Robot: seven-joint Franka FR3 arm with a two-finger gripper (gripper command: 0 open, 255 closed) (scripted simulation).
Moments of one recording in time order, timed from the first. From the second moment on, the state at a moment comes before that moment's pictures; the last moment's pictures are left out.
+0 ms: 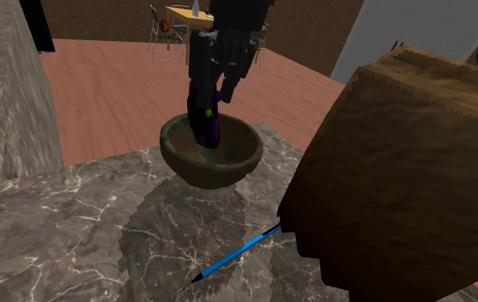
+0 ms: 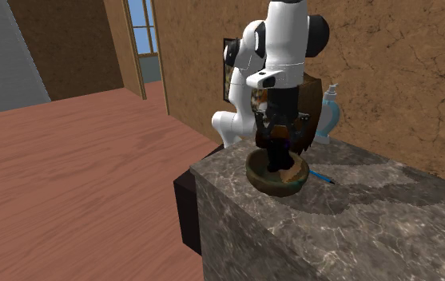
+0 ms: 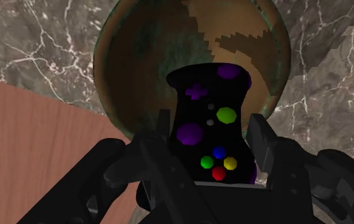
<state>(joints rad) 0.17 -0.34 0.48 -1.82 0.22 1.62 0.49</state>
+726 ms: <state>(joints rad) 0.18 -0.37 0.48 -1.95 0.23 1.72 0.47</state>
